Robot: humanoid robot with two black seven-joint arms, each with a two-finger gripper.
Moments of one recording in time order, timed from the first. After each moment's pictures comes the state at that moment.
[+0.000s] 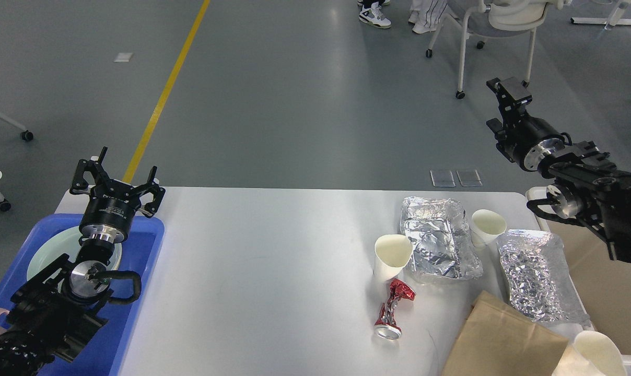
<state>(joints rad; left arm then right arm) -0.58 0.22 -0.99 -0.44 -0.13 -0.56 -0.36 1.25 -0.48 -0.64 0.70 0.14 -0.03 0.49</state>
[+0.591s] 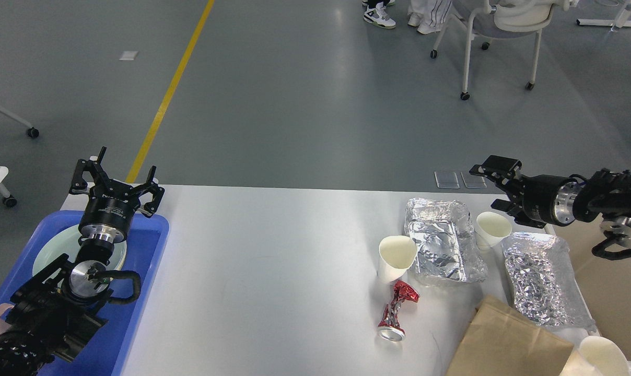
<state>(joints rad) -0.58 0.22 -0.99 -0.44 -0.13 -0.56 -0.36 1.44 -0.58 -1.04 1.03 0.13 0.18 0.47</state>
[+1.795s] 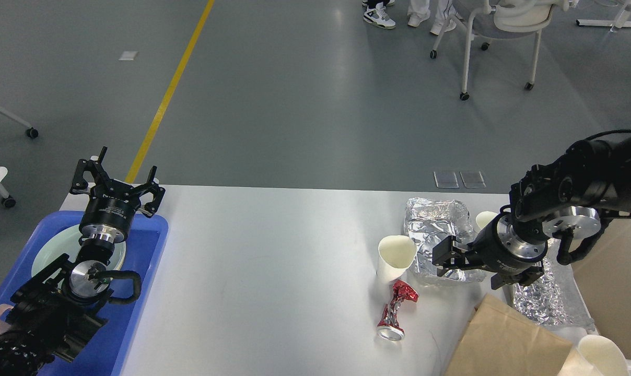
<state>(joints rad) -0.58 0.22 -0.99 -0.44 -0.13 -0.56 -0.36 1.94 -0.19 -1.45 1.61 0.14 0.28 0.08</state>
